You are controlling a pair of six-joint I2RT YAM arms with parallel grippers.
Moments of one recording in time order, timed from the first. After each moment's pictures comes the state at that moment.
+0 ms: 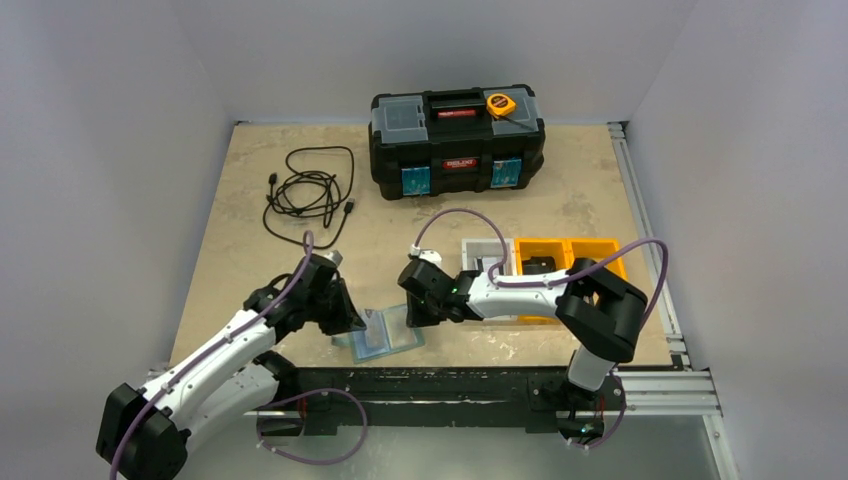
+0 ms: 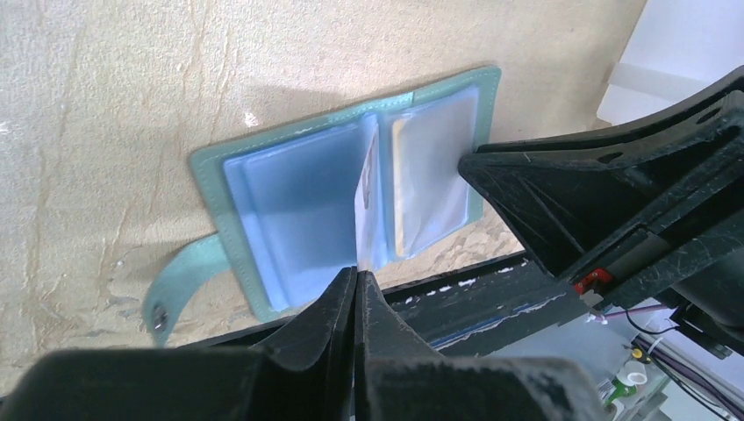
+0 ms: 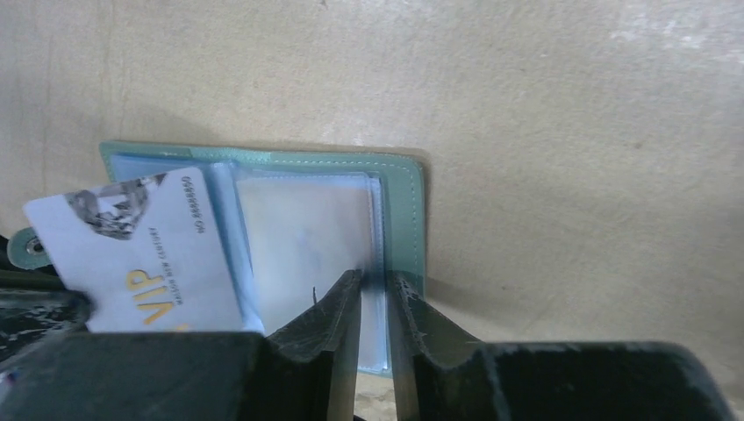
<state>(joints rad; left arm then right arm) -0.55 0.85 0.49 -0.65 0.20 -0.87 1.10 1.71 0.94 -0.24 0.11 0.93</state>
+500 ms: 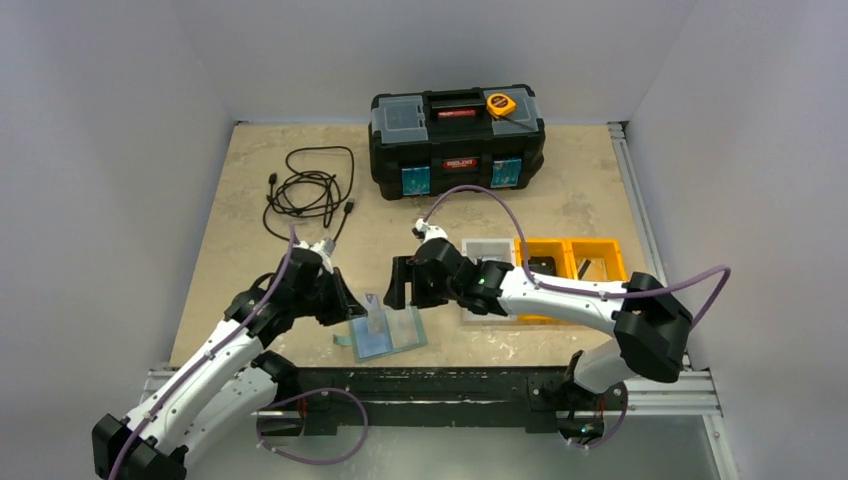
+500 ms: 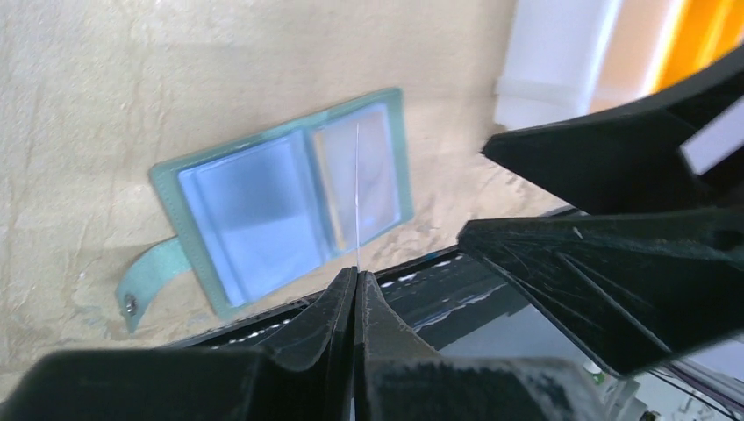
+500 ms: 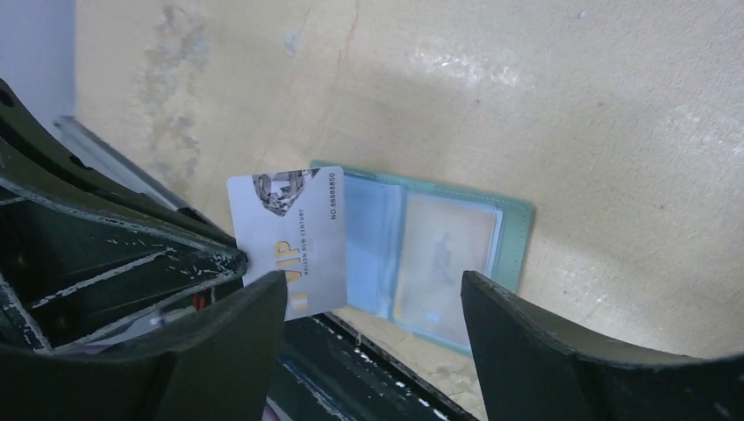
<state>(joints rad) -0.53 0.74 0.56 -0.70 0.23 -0.85 1.08 1.51 0.97 -0.24 0.08 0.86</state>
